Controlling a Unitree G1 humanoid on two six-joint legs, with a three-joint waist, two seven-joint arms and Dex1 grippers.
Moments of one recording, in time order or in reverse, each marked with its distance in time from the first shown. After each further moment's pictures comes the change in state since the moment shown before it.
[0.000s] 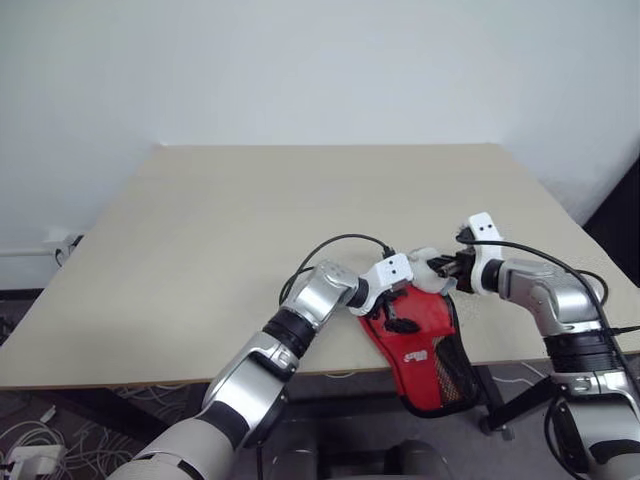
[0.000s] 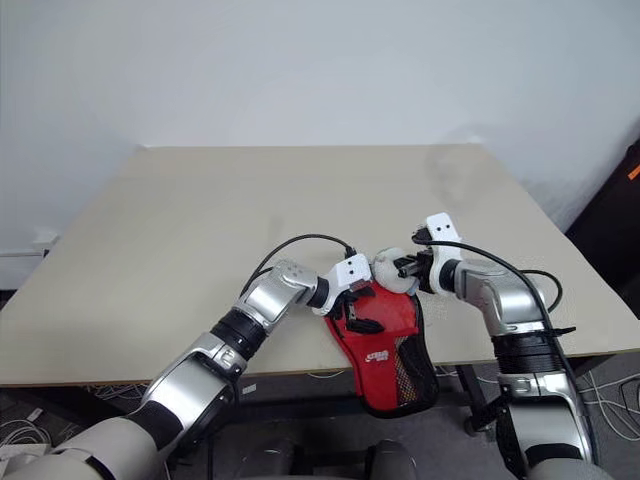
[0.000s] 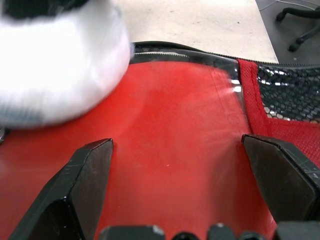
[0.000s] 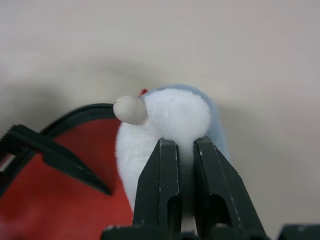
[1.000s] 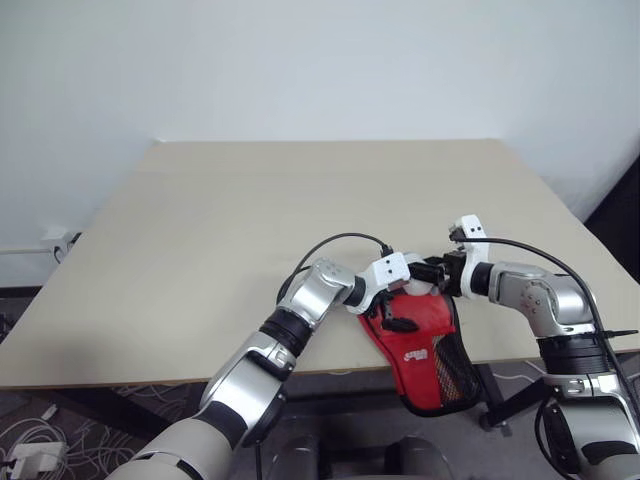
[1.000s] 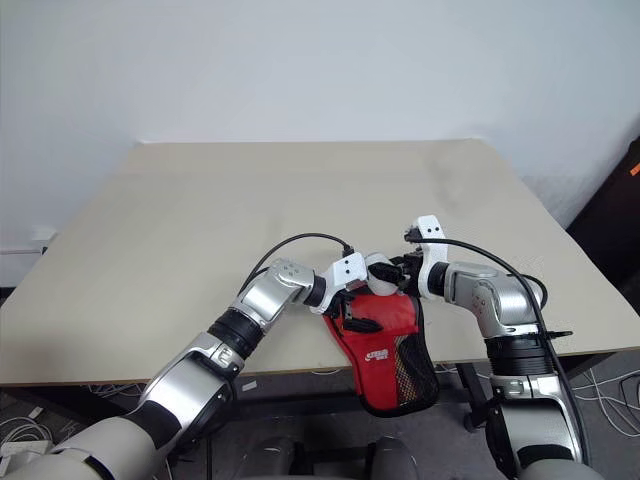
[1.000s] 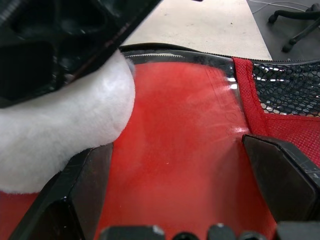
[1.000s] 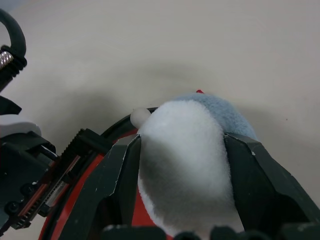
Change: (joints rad) left arm 0.005 0.018 0.015 0.017 0.006 -0.090 -0.043; right arm 0.006 0.079 -0.001 -0.039 0.106 0.070 0.021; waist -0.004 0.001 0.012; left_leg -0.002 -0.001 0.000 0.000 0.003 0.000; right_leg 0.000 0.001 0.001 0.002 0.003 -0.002
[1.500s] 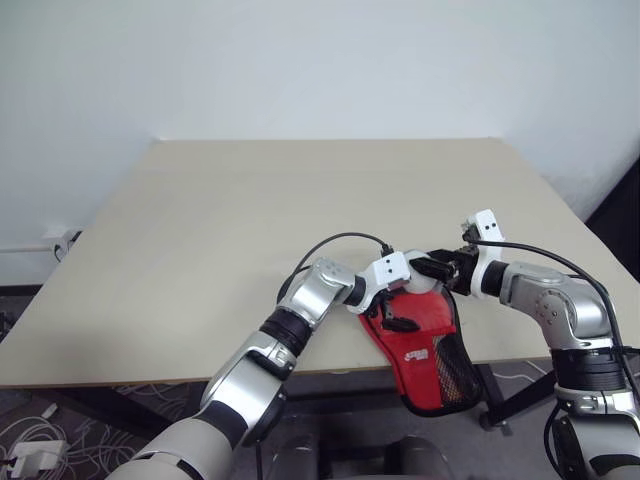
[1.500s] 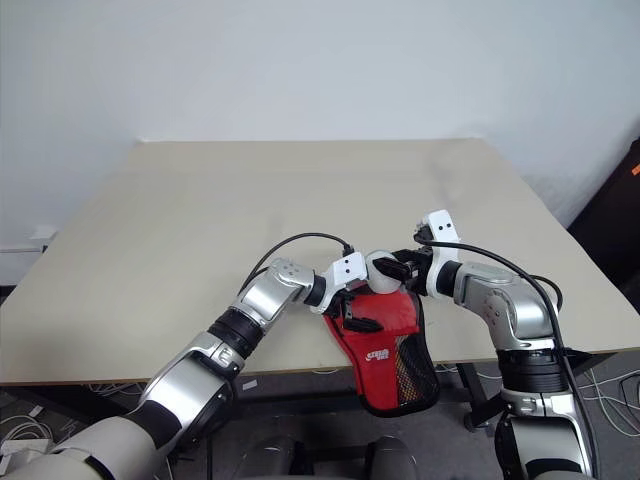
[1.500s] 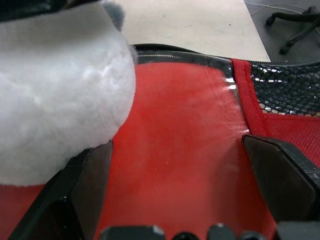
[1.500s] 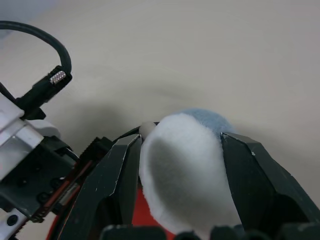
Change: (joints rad) left arm -0.002 -0.003 0.004 0.005 0.000 -0.006 -0.004; right arm 0.052 -0.013 -0.059 -0.104 0.040 -0.024 -0.010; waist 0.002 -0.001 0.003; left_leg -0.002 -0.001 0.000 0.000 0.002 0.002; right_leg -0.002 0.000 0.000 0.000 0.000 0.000
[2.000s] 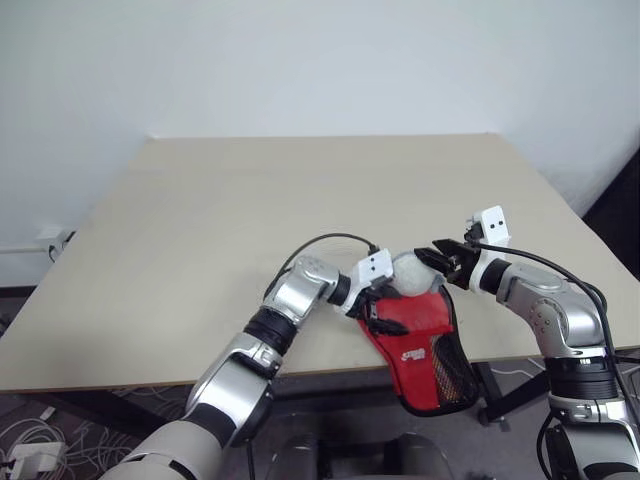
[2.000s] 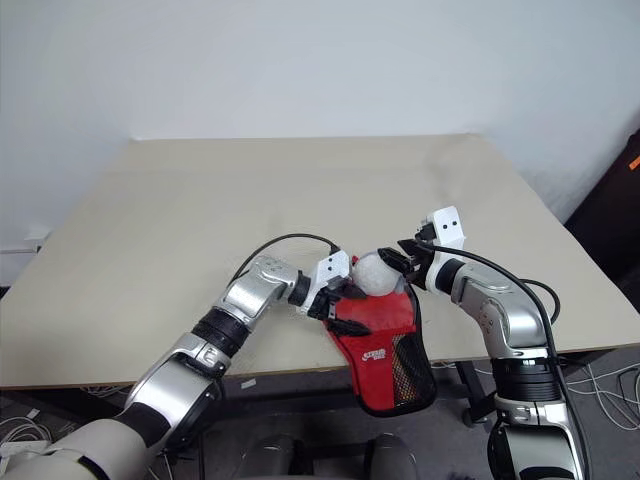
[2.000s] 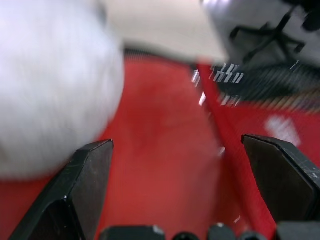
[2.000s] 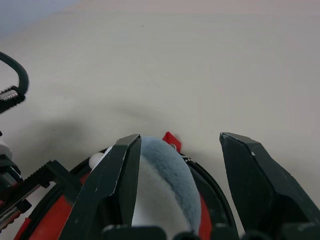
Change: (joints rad) left arm 0.022 0.060 0.035 -0.050 -0.045 -0.002 -0.136; right arm 0.062 0.034 -0.014 -0.058 -0.058 -0.168 -0.079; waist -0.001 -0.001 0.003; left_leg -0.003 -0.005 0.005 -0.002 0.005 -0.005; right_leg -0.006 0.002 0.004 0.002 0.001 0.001
